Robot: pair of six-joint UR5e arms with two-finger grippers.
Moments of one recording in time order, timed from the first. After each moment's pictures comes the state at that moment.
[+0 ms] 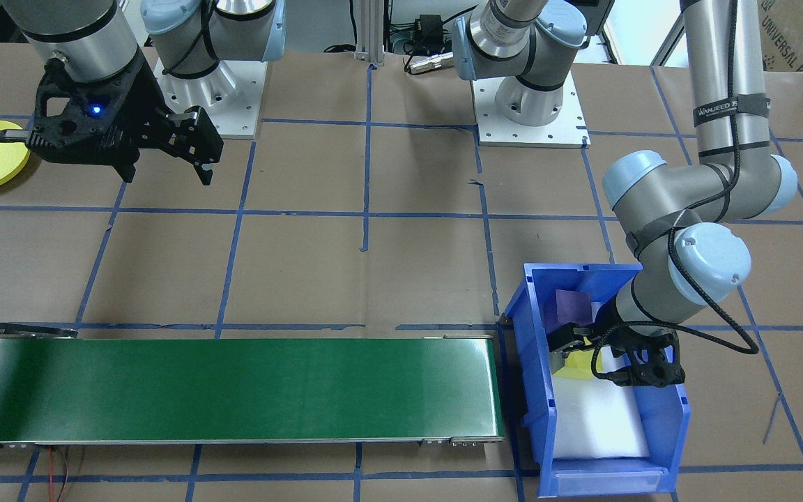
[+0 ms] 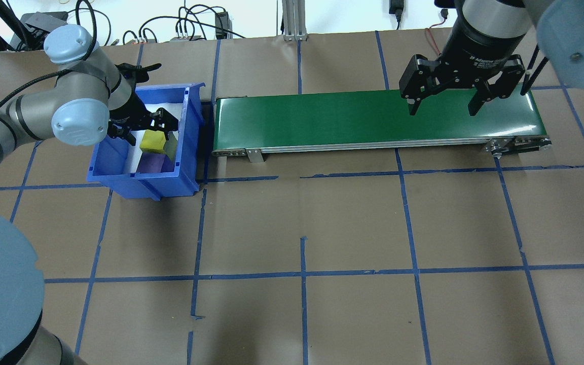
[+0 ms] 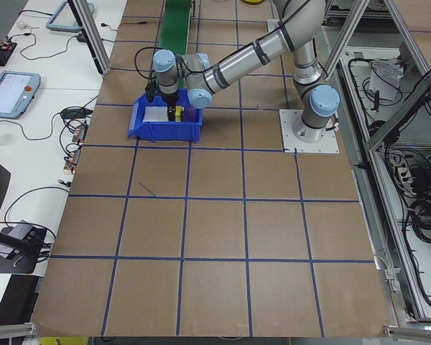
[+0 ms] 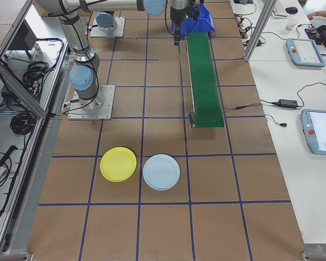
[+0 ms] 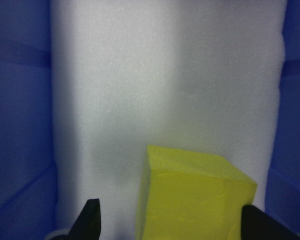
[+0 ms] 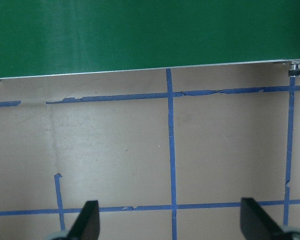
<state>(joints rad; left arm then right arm) -1.38 -2.01 -1.69 -1.00 1.53 0.15 1.58 -1.56 1.54 -1.56 -1.54 0.05</state>
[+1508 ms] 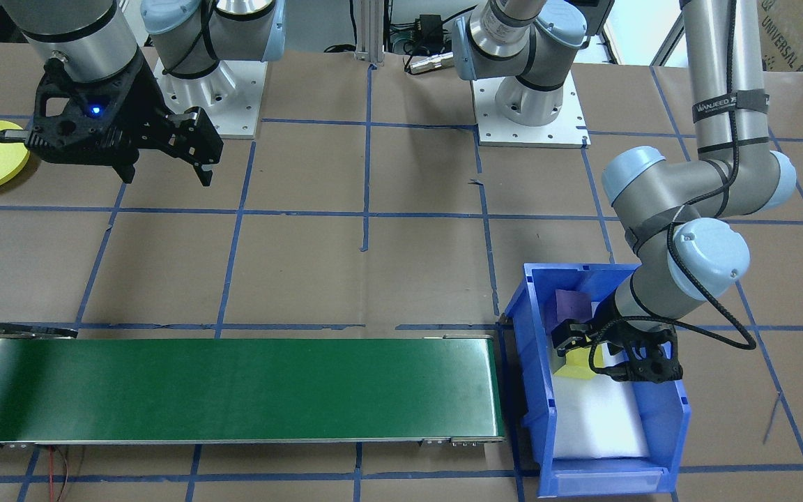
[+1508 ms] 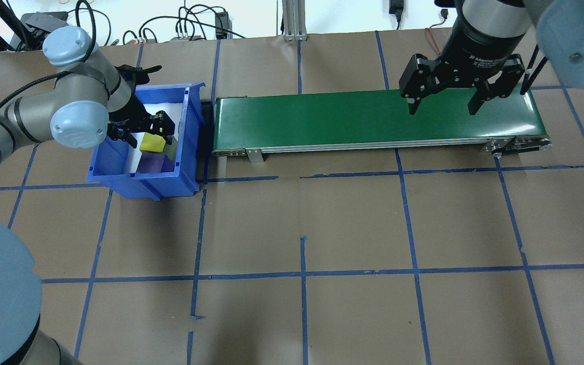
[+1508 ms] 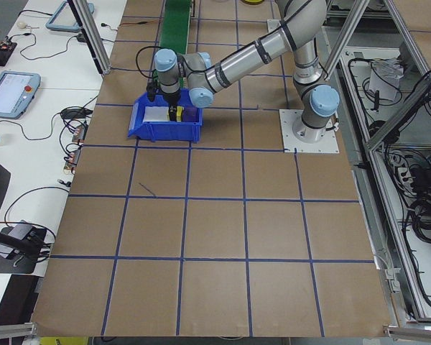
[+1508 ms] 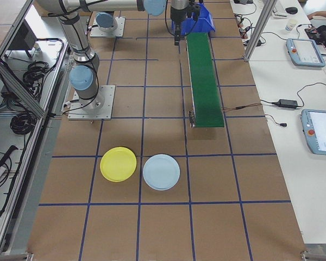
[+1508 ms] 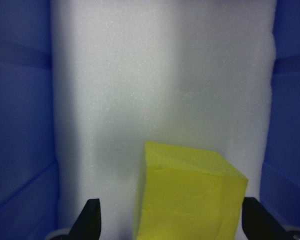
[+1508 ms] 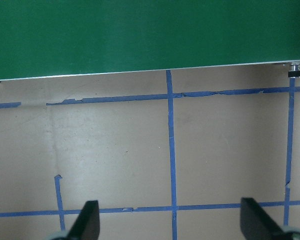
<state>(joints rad) -1.38 -2.00 -1.72 -1.00 1.53 0.16 1.58 -1.56 1.54 -1.56 -1.54 0.06</state>
